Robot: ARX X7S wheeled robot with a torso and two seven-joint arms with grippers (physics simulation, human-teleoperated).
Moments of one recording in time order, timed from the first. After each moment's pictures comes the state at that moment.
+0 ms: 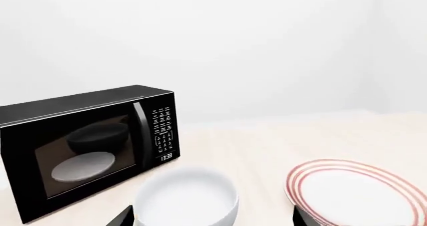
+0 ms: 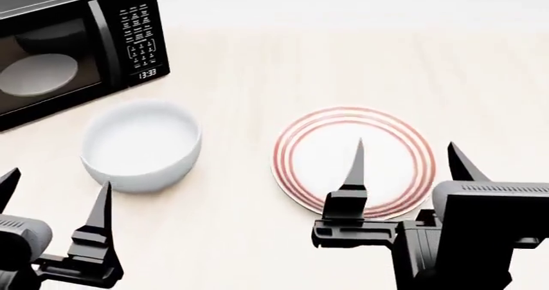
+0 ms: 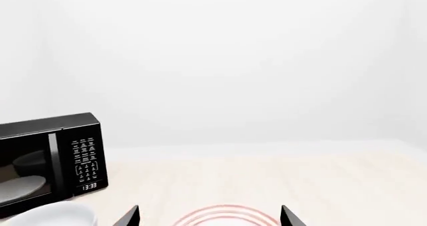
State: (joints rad) left arm -0.24 -0.26 0.06 0.74 -0.34 -0.83 -0.17; right arm 0.34 0.13 0.11 -0.70 0.26 0.86 0.03
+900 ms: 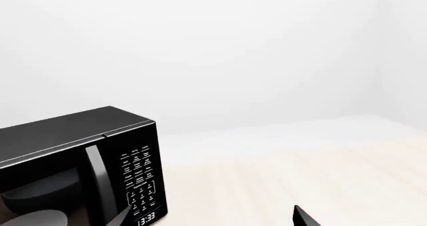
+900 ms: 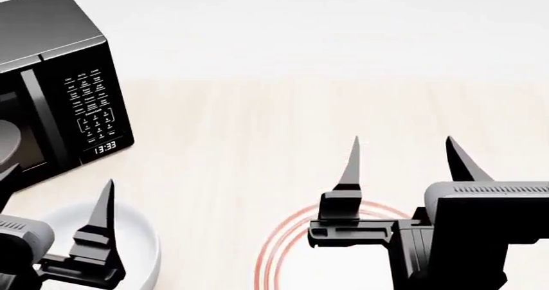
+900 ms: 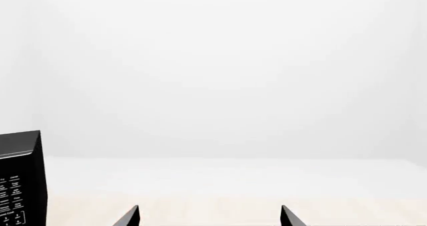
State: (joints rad) left arm -0.25 -0.28 0.08 0.76 -0.36 -0.84 -0.19; right arm 0.33 0.16 0.07 -0.69 0.26 0.80 0.06
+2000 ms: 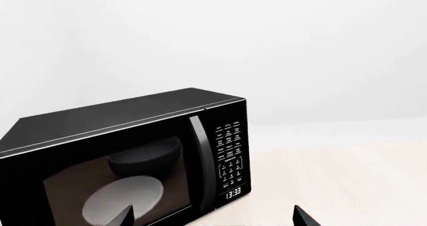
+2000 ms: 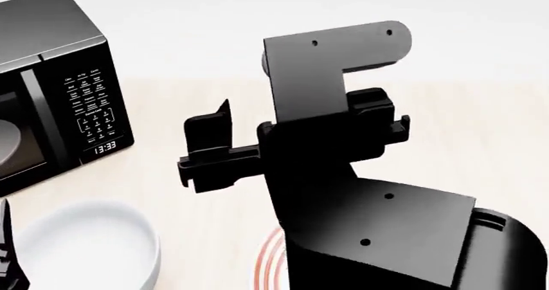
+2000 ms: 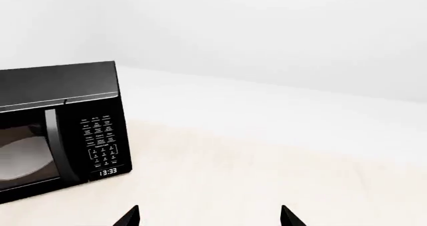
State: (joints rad) left arm -0.04 -0.40 -0.17 0.62 -0.36 -0.57 -0.13; right arm 1.00 0.10 -0.06 -0.43 1.19 1.53 0.88
